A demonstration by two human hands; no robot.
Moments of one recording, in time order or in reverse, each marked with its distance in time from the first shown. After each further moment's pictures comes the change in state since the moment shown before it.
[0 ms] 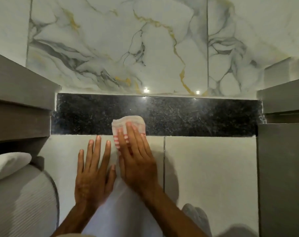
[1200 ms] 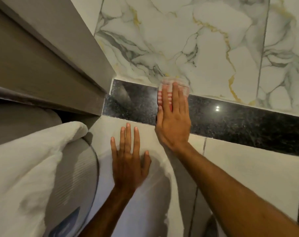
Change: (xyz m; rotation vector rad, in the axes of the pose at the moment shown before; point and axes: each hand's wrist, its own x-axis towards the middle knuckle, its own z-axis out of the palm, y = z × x) left_hand -0.003 0.004 0.000 -0.024 0.036 -0.262; right_hand 0.100 -0.023 0.003 -0.110 -0.055 0.075
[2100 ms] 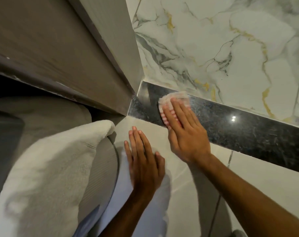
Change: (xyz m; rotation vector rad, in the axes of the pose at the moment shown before) left_hand -0.002 0.004 0.001 0.037 0.013 -0.297; right_hand -0.009 0.001 0.008 -0.051 -0.087 -0.484
